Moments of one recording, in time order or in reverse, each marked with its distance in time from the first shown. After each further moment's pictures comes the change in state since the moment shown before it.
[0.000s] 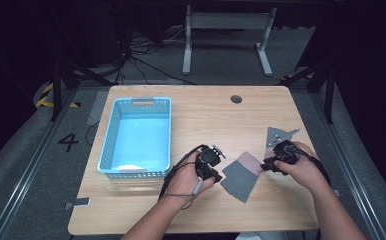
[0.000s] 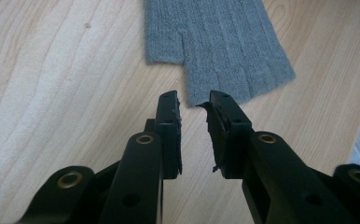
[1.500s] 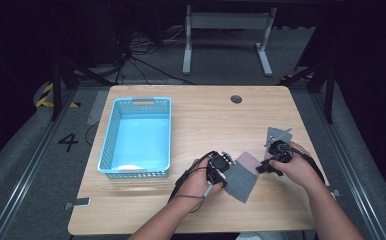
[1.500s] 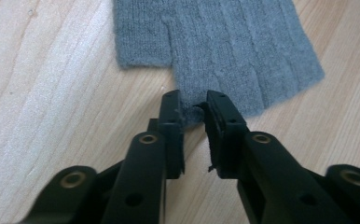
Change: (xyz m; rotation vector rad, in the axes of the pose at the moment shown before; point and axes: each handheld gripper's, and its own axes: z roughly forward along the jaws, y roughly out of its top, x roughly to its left) left arm -0.009 0.009 0.037 0.094 0.030 0.047; right arm -0.004 0.004 0.017 0.062 0.058 0.061
